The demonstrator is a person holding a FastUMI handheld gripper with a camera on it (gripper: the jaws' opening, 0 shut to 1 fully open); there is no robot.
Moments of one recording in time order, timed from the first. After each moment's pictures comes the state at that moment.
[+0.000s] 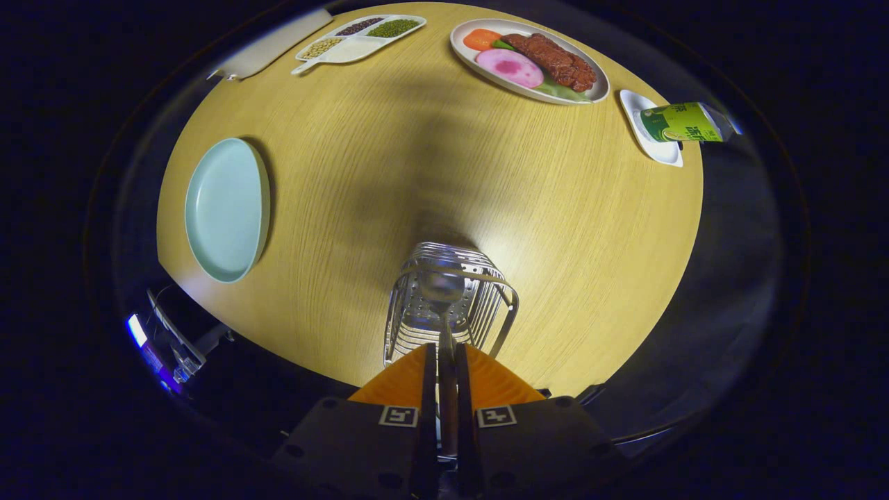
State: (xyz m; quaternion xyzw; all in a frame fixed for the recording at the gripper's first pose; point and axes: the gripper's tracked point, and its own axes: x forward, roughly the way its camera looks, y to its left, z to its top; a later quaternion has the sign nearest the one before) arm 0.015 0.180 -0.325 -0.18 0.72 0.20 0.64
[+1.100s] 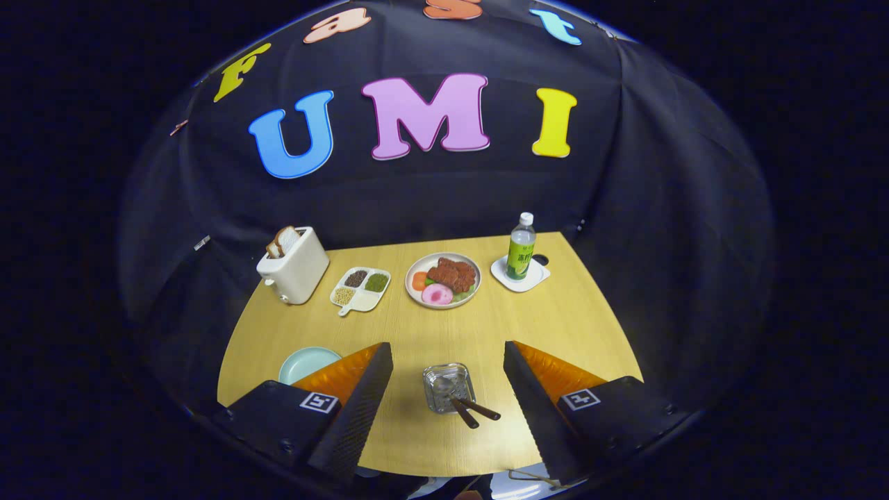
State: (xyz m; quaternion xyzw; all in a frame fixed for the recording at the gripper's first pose) arm 0.016 0.137 -0.090 0.07 0.27 0.10 0.95
